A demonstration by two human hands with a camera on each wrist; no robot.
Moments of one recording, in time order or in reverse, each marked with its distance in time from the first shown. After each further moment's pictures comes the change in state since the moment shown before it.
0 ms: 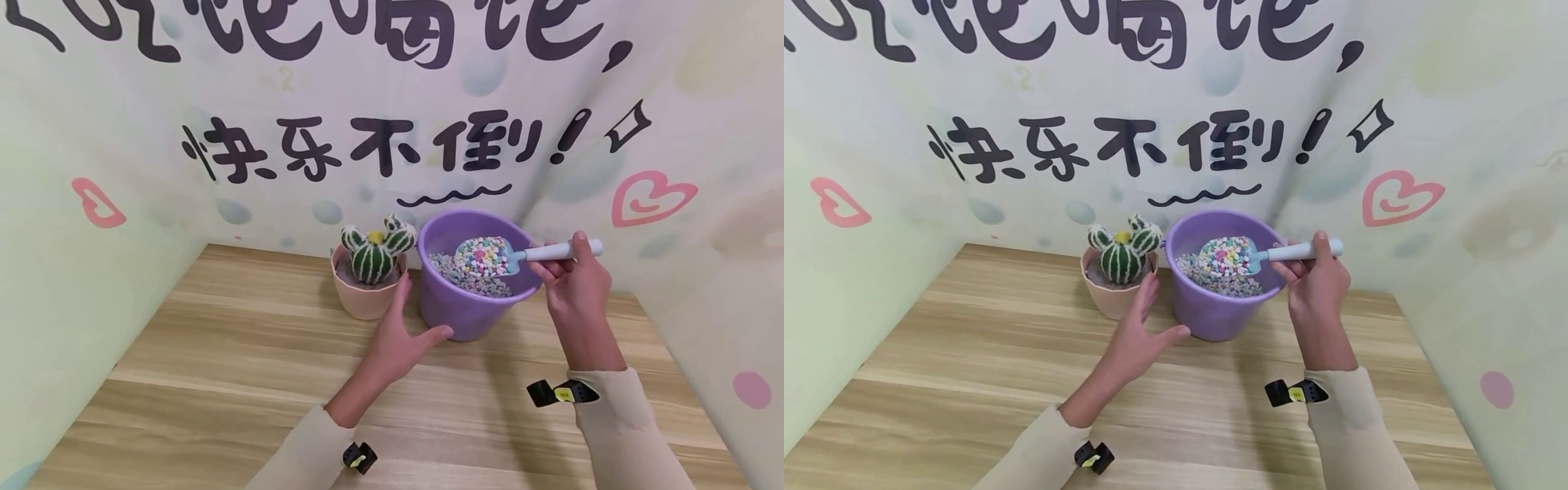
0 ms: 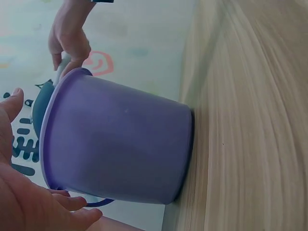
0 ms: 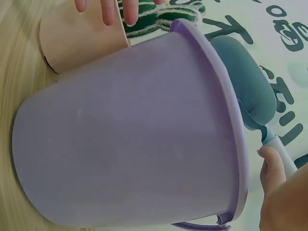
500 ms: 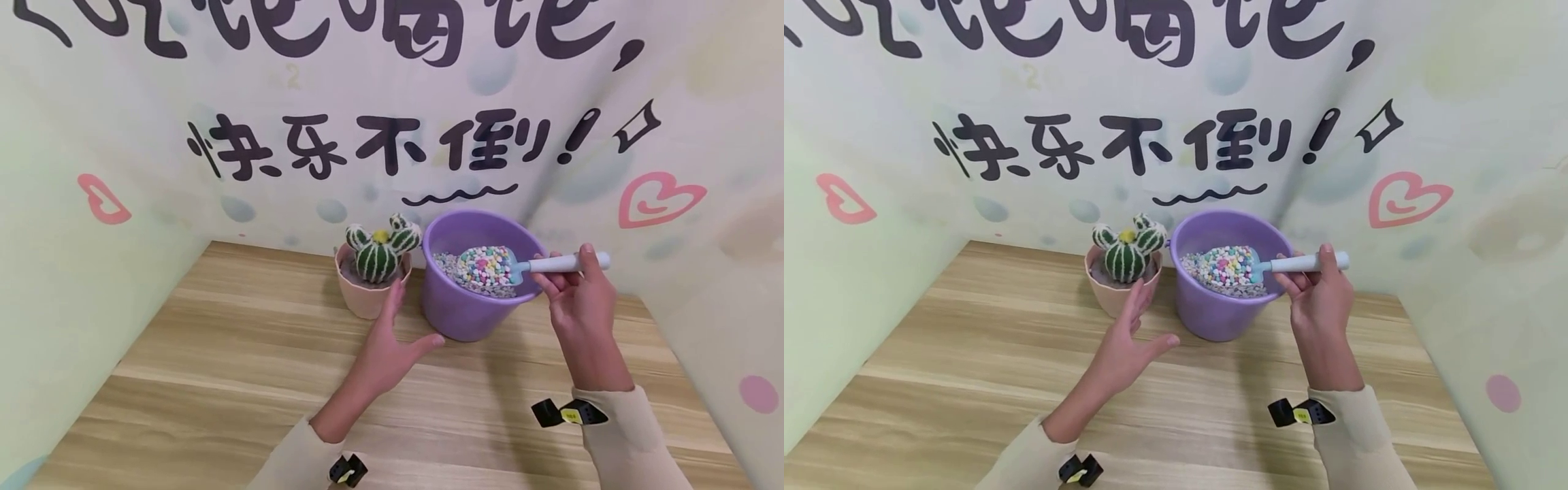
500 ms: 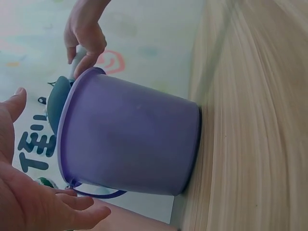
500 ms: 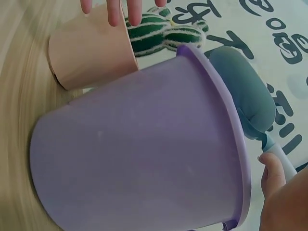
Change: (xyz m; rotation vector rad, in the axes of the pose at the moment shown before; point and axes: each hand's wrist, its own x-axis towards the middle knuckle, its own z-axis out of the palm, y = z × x) left_hand -0.017 0.002 -0.017 -0.025 -0.002 0.001; right_hand -0.015 0.005 -0.011 0.055 -0.051 0.039
